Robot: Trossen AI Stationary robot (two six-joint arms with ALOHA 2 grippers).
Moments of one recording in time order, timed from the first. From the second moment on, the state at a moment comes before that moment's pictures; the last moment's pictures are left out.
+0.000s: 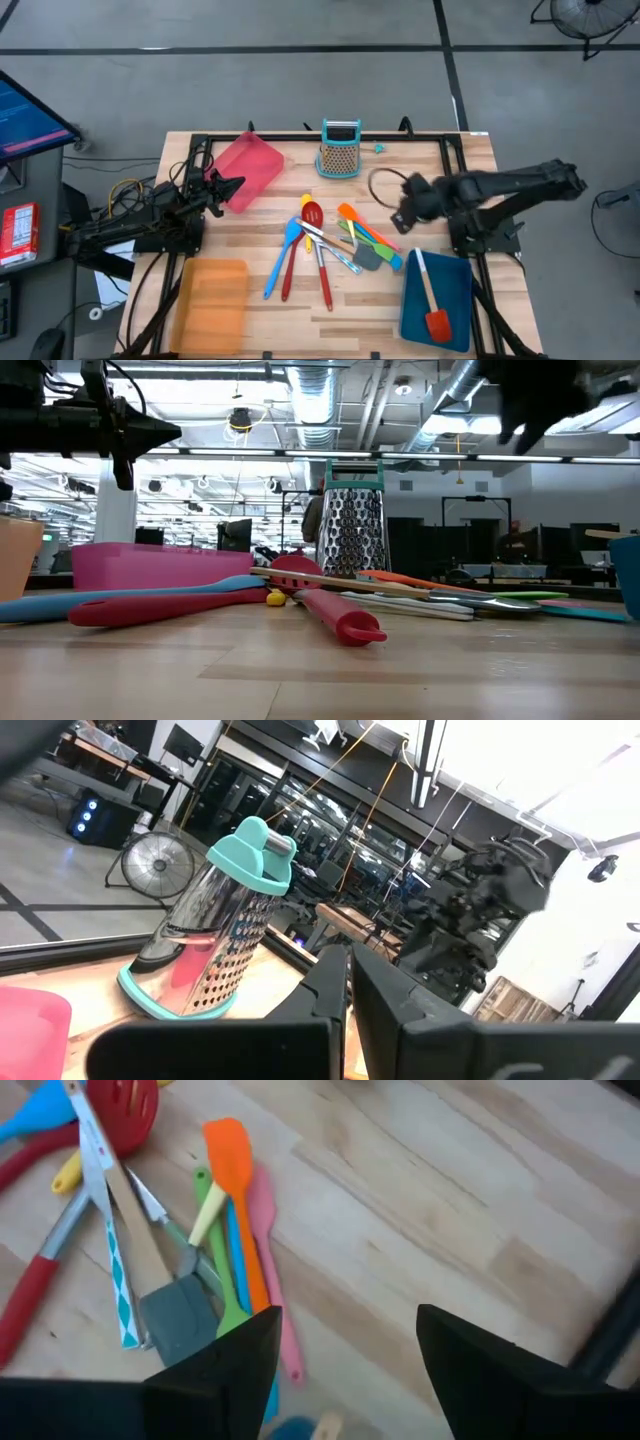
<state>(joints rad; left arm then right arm) 0.28 0.06 0.01 0.26 -0.12 -0.55 0.17 1.22 1.17 -1.25 0.38 0.99</state>
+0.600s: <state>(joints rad) 0.28 0.06 0.01 0.26 -0.12 -0.55 -0.04 1.59 1.17 -0.86 0.07 0.45</state>
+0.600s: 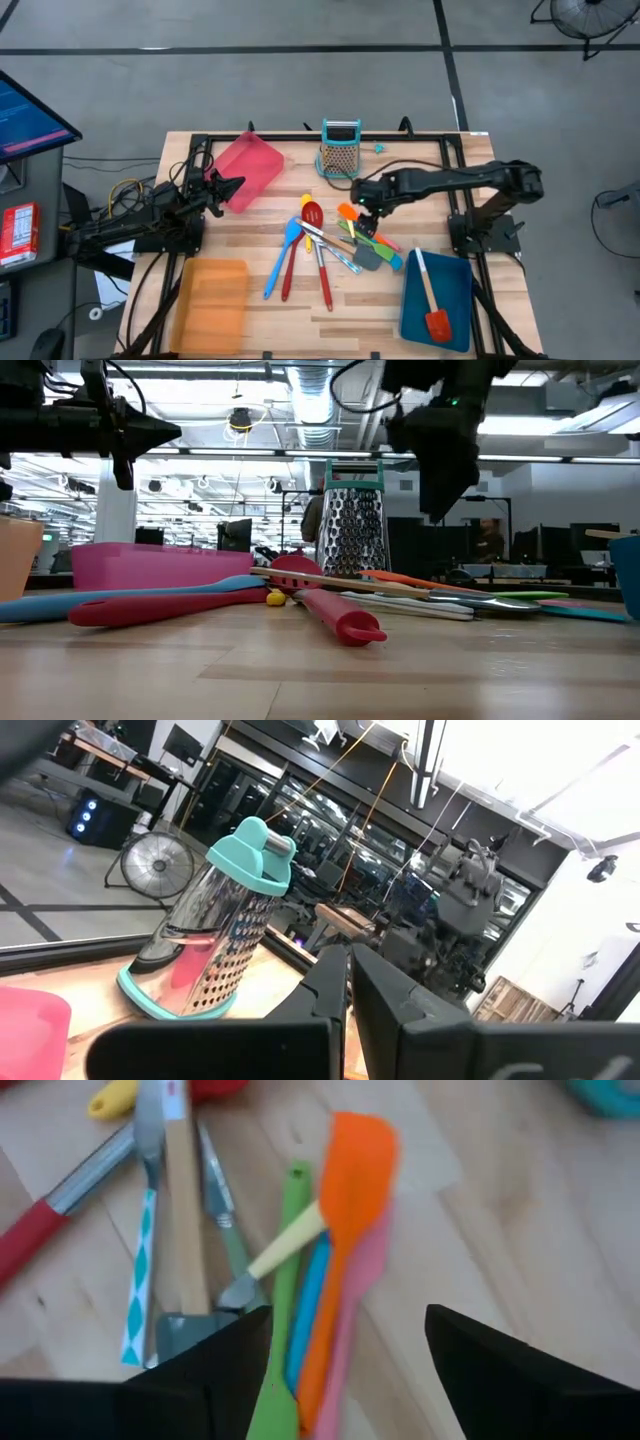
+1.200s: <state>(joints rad) 0.28 0.06 0.01 0.27 -0.12 -0.55 -0.11 1.81 1.17 -0.75 0.02 0.29</state>
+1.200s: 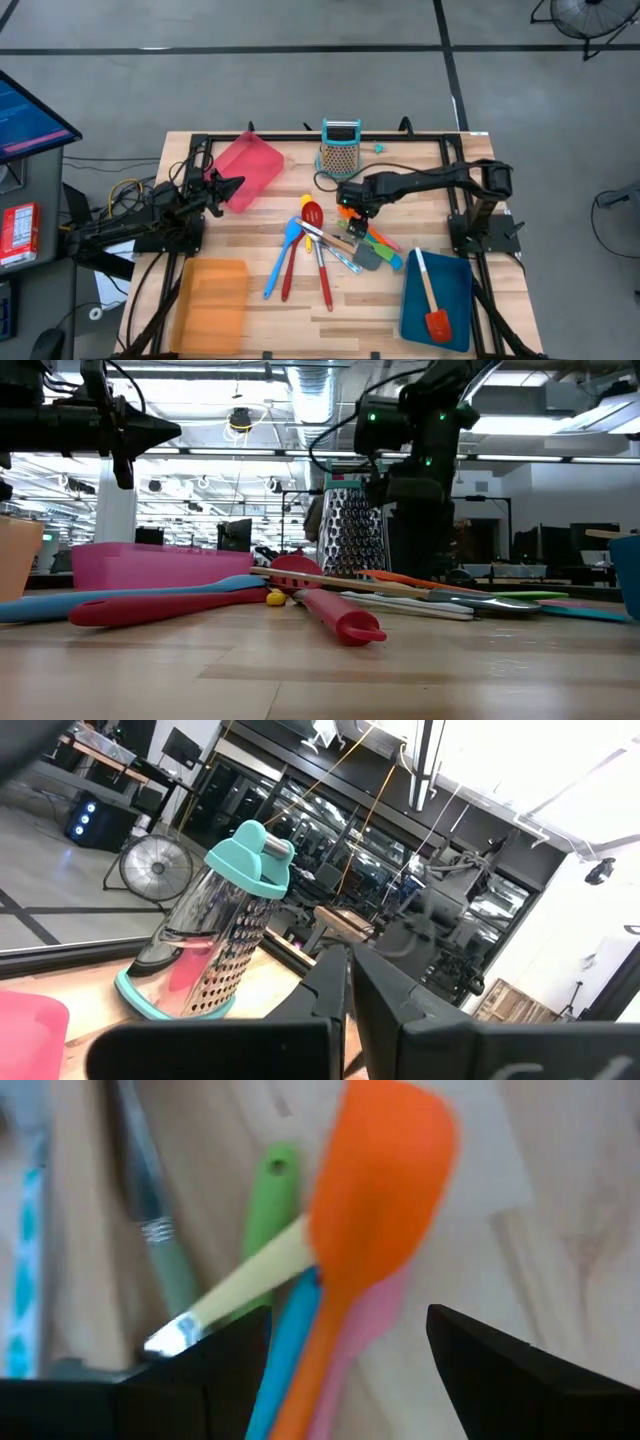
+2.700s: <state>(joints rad) 0.28 0.06 0.01 0.29 -0.12 -0.55 -0.13 1.80 1.06 -0.59 -0.03 0.34</state>
